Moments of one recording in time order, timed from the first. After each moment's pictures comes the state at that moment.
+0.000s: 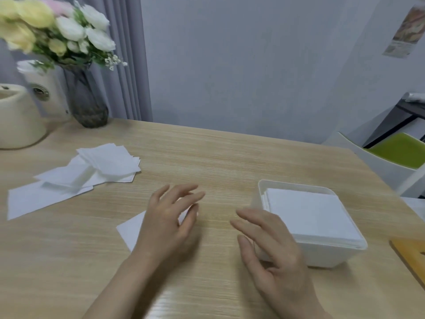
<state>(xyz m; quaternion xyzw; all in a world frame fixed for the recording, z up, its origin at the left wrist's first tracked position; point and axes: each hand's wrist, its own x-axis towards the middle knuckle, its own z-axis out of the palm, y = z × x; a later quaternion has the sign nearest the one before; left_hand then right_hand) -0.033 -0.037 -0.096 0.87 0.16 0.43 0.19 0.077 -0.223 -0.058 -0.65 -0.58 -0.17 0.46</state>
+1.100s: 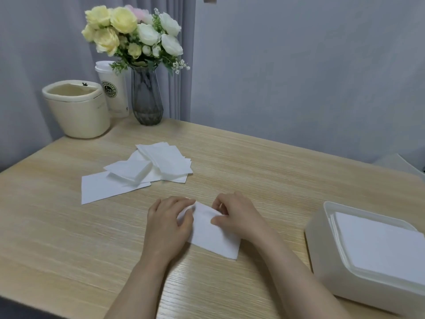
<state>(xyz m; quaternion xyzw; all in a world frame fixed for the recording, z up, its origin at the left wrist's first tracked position) -0.103 0.024 -0.129 0.80 0.41 0.37 0.23 0.065 -0.038 -0.081 -0.76 -0.61 0.16 0.15</state>
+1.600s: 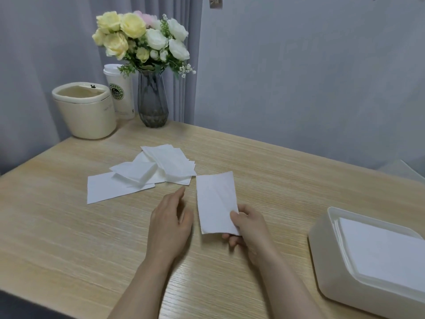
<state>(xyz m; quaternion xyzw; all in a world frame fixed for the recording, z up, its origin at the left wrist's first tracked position) -0.104 0.019 -0.117 0.74 0.46 0.37 0.33 0.044 -0.062 -0.086 -0.69 -0.23 0.41 0.55</state>
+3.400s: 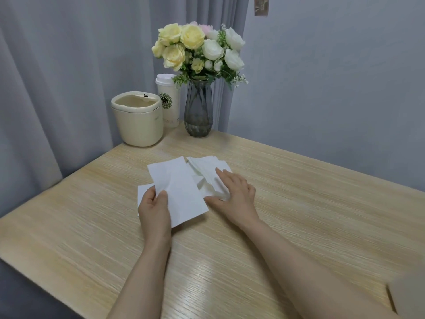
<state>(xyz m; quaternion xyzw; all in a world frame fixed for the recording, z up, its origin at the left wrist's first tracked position) -0.164 0.113 -0.105 0.36 0.53 0.59 0.50 0.010 0.099 -0.114 -0.73 -0.61 0.10 0.29</state>
